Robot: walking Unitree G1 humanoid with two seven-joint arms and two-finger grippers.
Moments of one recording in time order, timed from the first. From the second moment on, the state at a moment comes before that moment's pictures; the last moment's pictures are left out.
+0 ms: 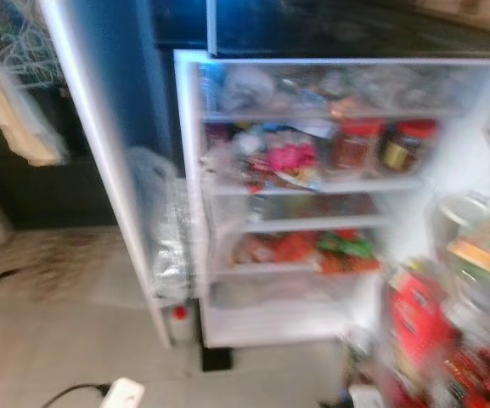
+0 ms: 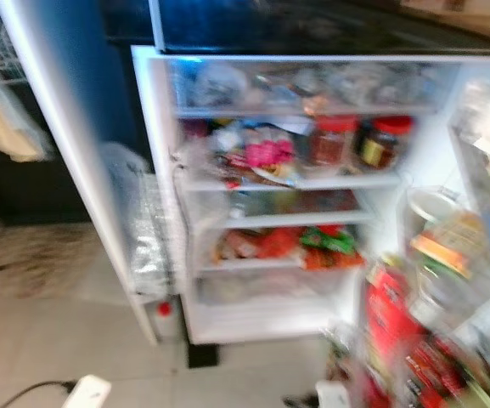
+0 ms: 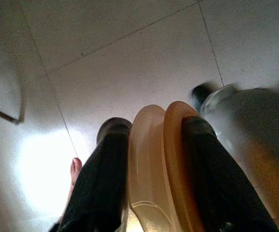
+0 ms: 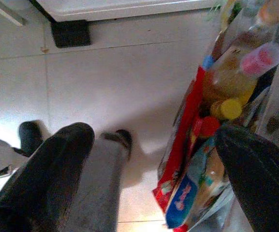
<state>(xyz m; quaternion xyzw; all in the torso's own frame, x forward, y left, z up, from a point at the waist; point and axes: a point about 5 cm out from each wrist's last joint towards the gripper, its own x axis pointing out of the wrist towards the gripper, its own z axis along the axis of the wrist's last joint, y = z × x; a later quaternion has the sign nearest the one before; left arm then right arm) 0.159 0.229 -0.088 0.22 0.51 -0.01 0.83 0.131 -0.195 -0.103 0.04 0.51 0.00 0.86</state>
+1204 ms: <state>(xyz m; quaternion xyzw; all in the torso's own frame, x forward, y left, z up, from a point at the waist) 0.160 0.228 -0.088 0.22 0.51 -0.01 0.83 0.133 -0.199 -0.102 0.04 0.51 0.00 0.86</state>
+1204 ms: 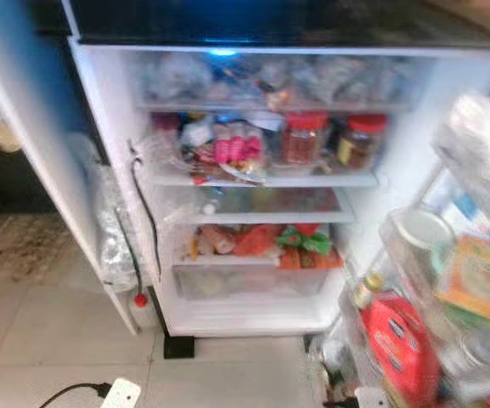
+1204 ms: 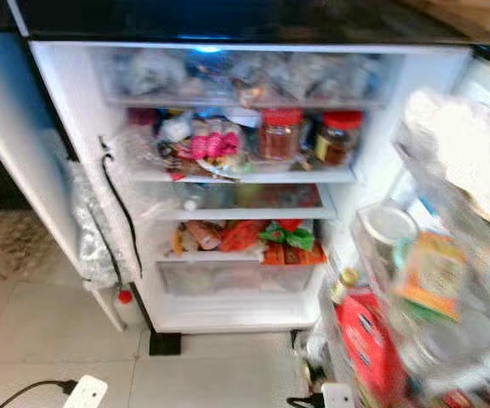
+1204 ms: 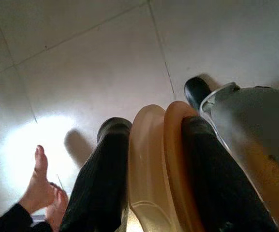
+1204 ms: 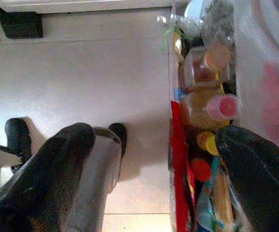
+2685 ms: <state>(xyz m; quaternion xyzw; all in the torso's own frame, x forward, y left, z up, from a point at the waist) 0.159 0.230 -0.088 0.22 0.51 -0.01 0.83 0.134 -0.196 -0.102 0.04 0.51 0.00 0.86</state>
